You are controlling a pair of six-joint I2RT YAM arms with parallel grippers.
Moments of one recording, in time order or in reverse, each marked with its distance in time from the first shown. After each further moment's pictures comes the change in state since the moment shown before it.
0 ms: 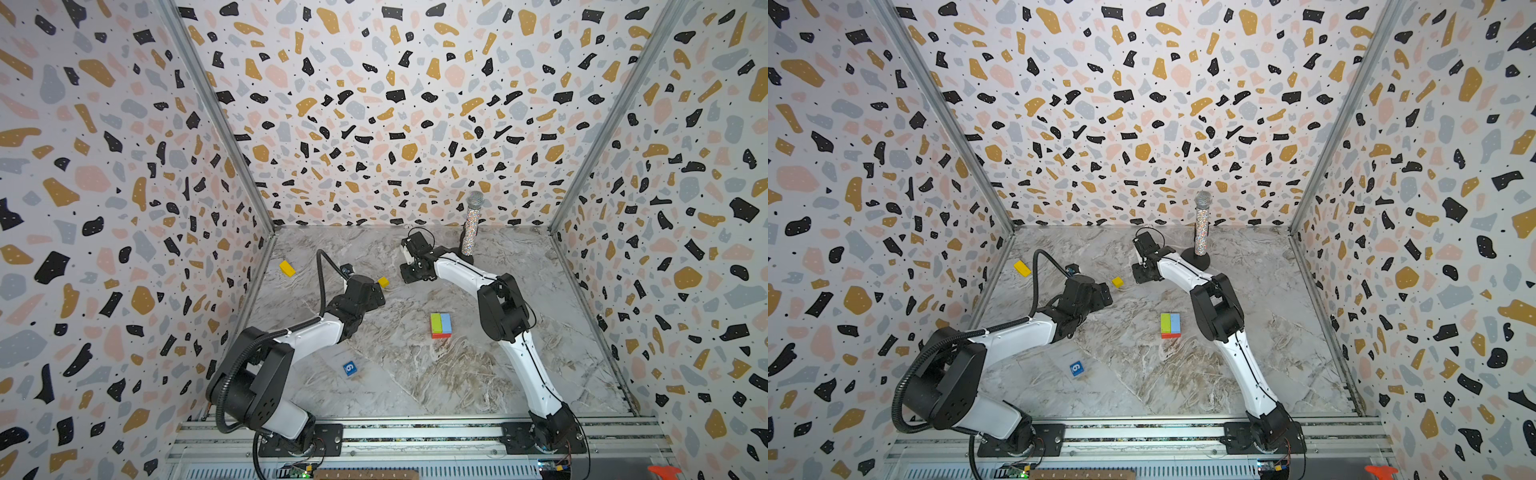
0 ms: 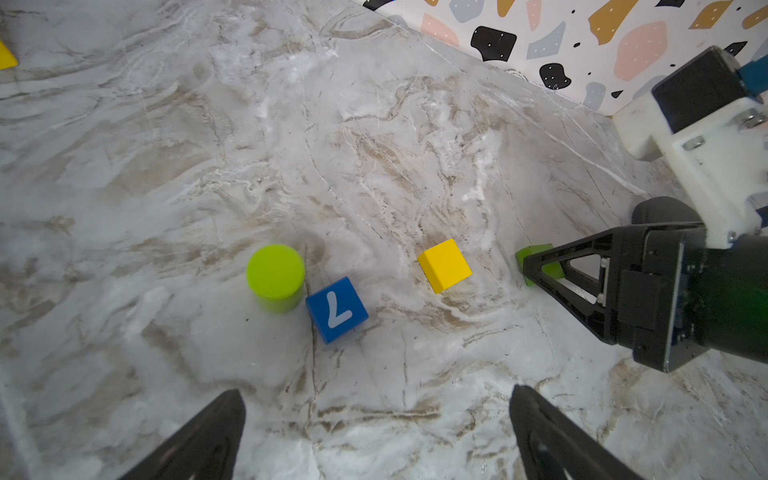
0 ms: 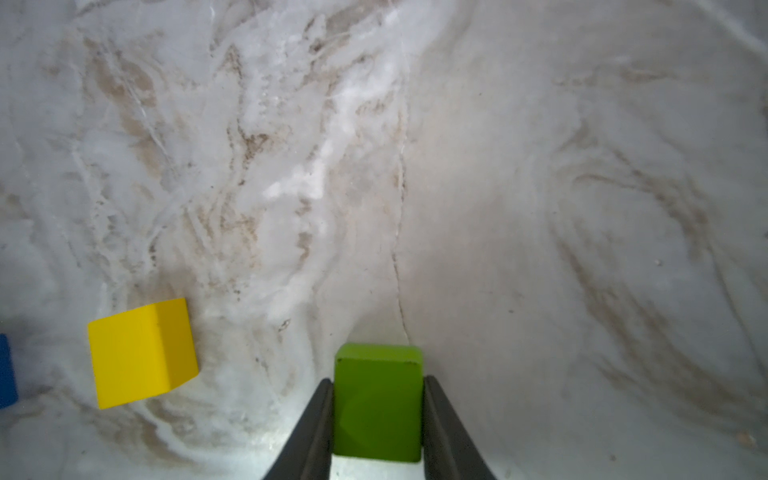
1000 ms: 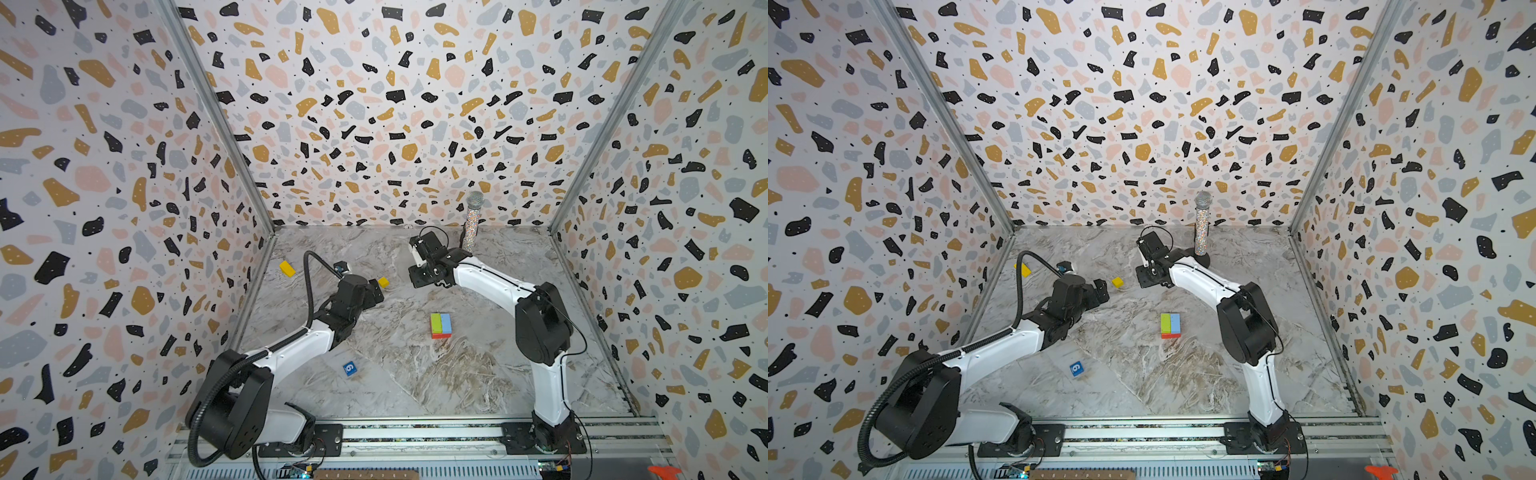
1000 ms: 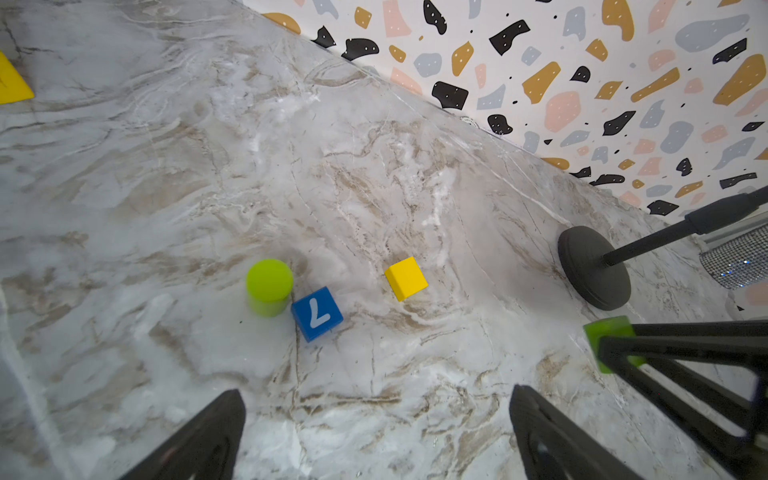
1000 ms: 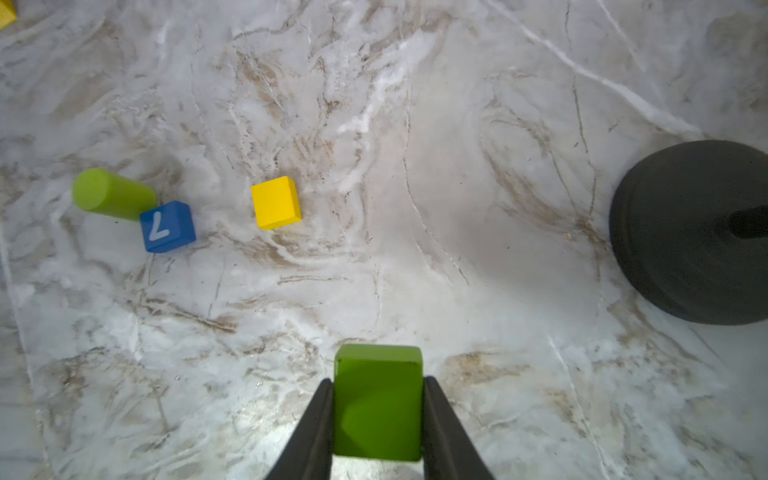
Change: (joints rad) left arm -0.011 -0.177 -0.054 -0.026 0.034 -0.028; right arm 0.045 -0.479 -0.439 0.029 0.071 0.024
